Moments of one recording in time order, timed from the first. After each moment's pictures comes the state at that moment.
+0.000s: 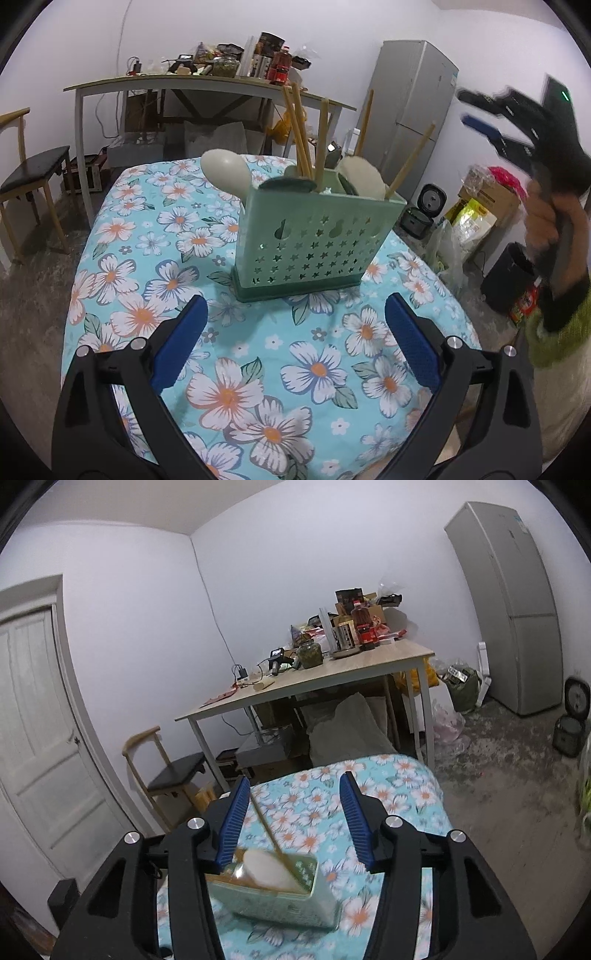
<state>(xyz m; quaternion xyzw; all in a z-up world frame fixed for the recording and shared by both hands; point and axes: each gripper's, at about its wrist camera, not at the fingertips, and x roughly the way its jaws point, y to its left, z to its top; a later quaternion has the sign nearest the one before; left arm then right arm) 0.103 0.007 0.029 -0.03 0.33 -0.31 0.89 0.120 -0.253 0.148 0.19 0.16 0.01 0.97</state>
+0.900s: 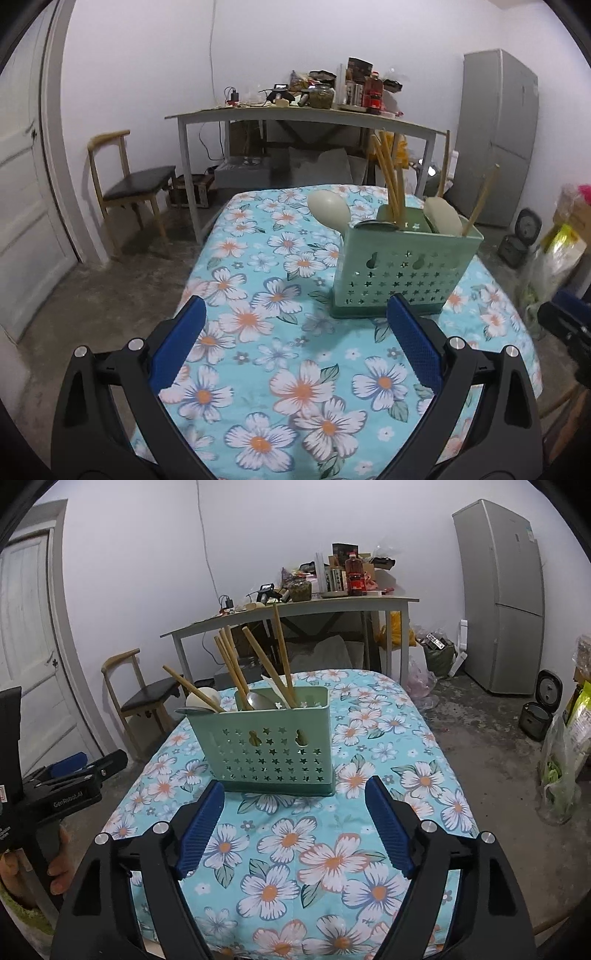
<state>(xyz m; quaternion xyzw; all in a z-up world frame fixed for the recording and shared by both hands) 0.072 0.014 0.068 0.02 0.29 -0.09 0.95 0.033 -0.160 0.058 0.11 0.27 -0.04 0.96</state>
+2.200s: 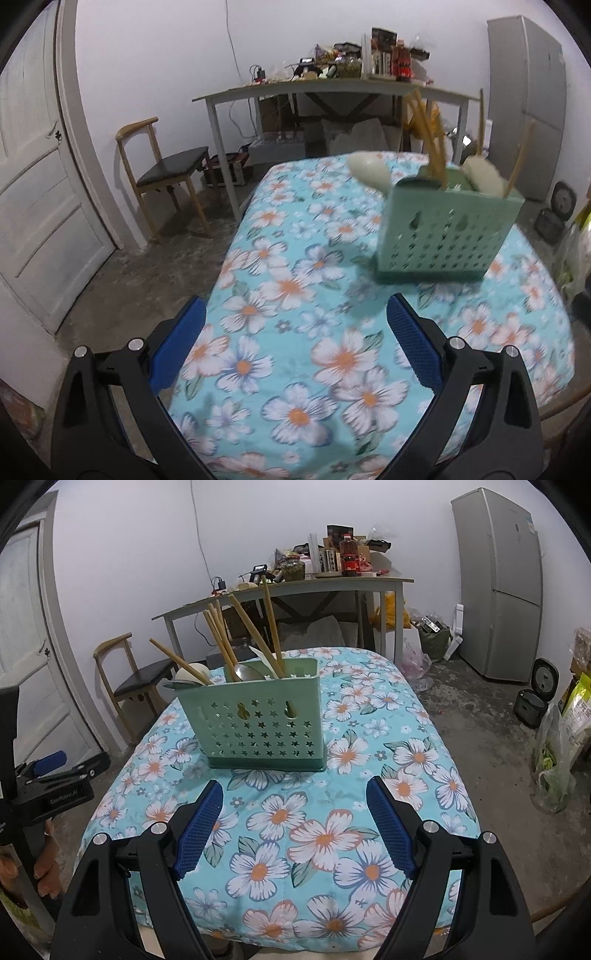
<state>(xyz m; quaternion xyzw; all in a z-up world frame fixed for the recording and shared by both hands) 0.070 0.025 0.051 0.06 0.35 -0.01 0.94 0.035 -0.161 0.041 0.11 0.31 -0.05 0.94</state>
